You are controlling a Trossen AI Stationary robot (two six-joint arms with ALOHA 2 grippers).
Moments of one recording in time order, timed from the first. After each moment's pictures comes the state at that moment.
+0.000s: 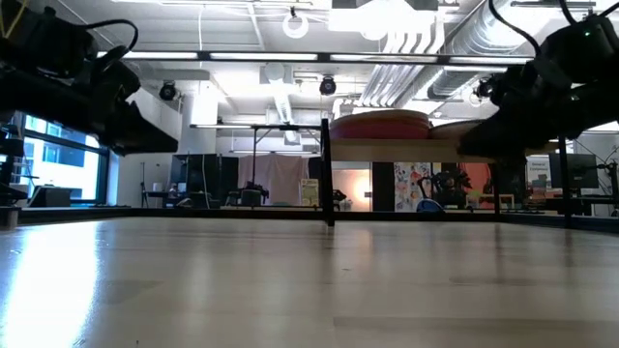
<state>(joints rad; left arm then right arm) 0.40 0.39 0.01 0.13 0.01 -0.08 -0.28 0.56 0.01 0.31 -0.17 0.44</state>
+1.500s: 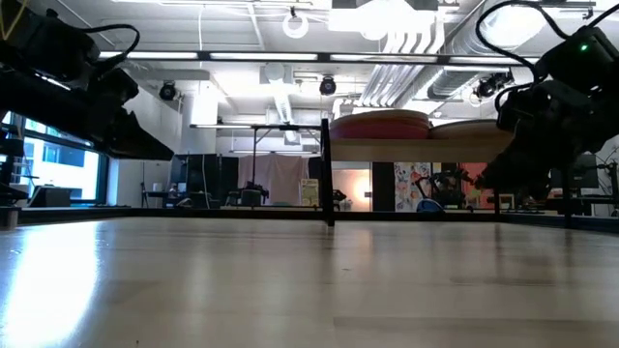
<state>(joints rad) 0.38 0.37 0.01 0.02 -0.08 -0.05 -0.23 0.53 0.01 0.05 -0.18 0.52</state>
